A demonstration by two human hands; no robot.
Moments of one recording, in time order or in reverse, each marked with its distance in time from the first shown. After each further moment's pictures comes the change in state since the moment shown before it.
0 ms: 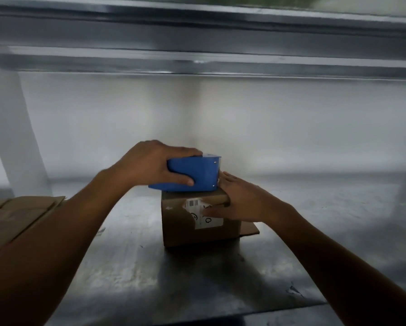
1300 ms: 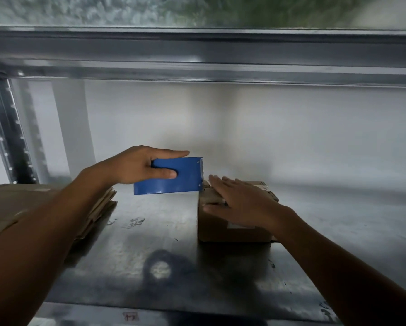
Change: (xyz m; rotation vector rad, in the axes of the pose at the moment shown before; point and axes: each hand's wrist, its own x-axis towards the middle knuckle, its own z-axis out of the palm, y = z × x) left_hand -0.084 -0.057 -0.046 -0.257 -0.163 -0.261; right_hand 0.023 -0.068 0.014 -0.256 -0.083 -0.075
